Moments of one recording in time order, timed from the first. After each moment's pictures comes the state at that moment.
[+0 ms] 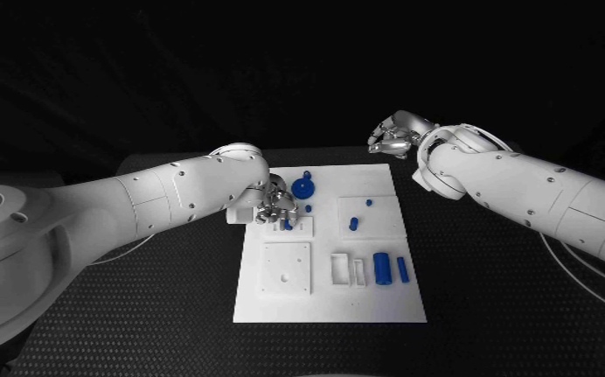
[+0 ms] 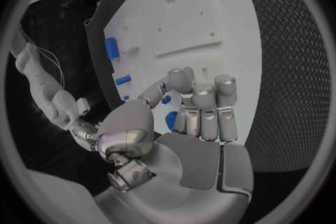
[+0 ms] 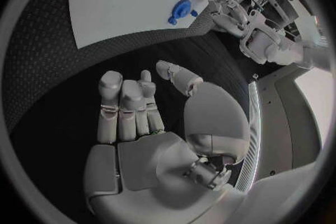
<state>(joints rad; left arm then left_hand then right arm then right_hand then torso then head) 1.32 -0.42 -0.21 1.04 -0.96 0.36 -0.50 0.66 0.14 0.65 -0.28 0.46 1.04 0.09 0.37 0.92 1.43 -0.10 0.96 0.51 1.23 -0.16 1.39 0.65 0.07 1.02 -0.16 1.08 1.31 1.24 -0.58 0.02 1.07 -1.21 -0.29 -0.16 0.96 -0.19 0.71 -0.20 0.40 0.95 0.10 0.30 0.47 1.09 0.01 1.13 1.02 1.30 -0.10 1.19 1.05 0.23 1.21 -0.04 1.01 1.31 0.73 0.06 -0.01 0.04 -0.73</state>
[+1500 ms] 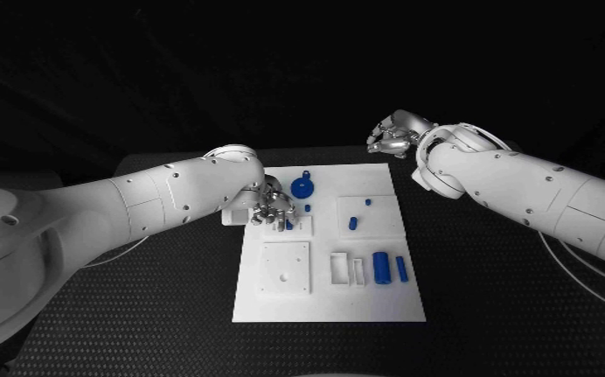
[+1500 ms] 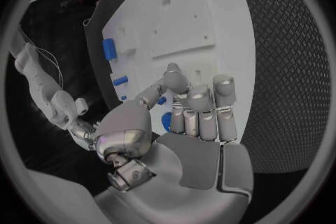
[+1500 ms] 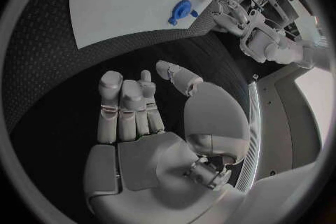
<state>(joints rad) 1.31 -0.44 -0.21 1.05 -0.96 0.35 -0.51 0.61 0.00 0.58 -0.17 0.16 1.23 -0.02 0.33 0.96 1.40 -0.12 0.97 0.50 1.27 -0.20 1.39 0.65 0.07 1.02 -0.16 1.08 1.31 1.24 -0.58 0.02 1.07 -1.21 -0.28 -0.16 0.96 -0.19 0.71 -0.20 0.40 0.95 0.10 0.30 0.47 1.09 0.01 1.13 1.02 1.30 -0.10 1.19 1.05 0.23 1.21 -0.04 1.01 1.31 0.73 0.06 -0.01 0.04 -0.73</state>
